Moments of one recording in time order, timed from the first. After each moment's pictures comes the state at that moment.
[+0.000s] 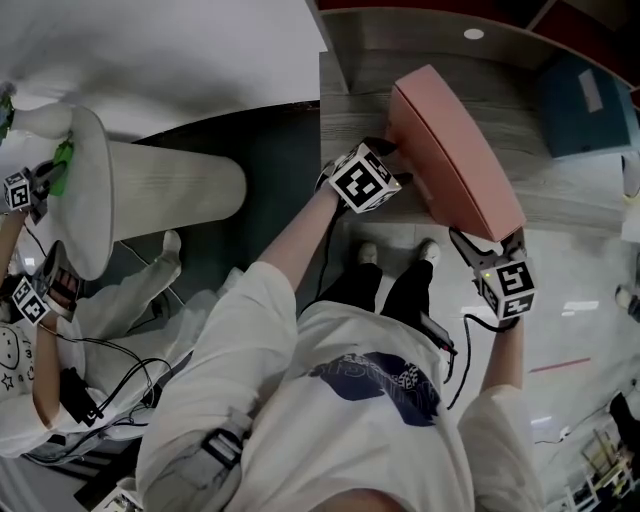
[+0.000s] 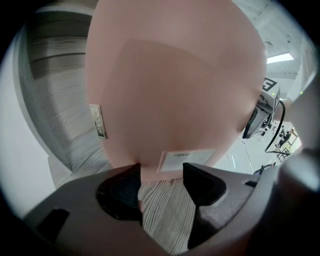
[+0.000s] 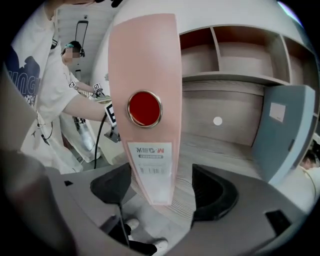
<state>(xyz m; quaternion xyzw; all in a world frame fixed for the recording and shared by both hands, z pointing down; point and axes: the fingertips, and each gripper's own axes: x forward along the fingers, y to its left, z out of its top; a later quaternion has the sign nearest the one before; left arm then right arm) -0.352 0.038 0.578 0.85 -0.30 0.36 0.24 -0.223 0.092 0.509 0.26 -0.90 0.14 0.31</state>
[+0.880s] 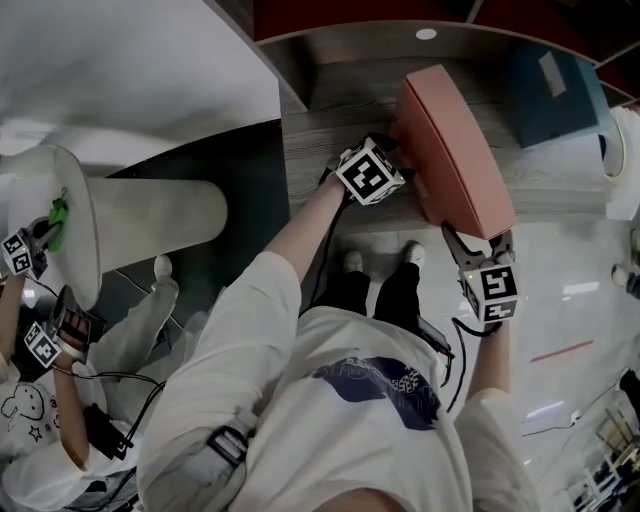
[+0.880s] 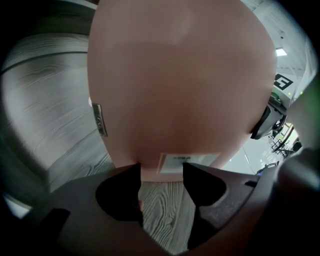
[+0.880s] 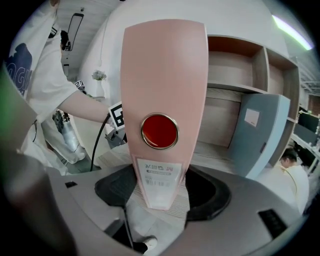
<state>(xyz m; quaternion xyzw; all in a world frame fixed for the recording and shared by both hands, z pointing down) -0.225 -0.072 0.555 0.87 -0.24 0.38 0.21 -0.127 0.010 0.471 0.34 -0.87 0.14 0.31</state>
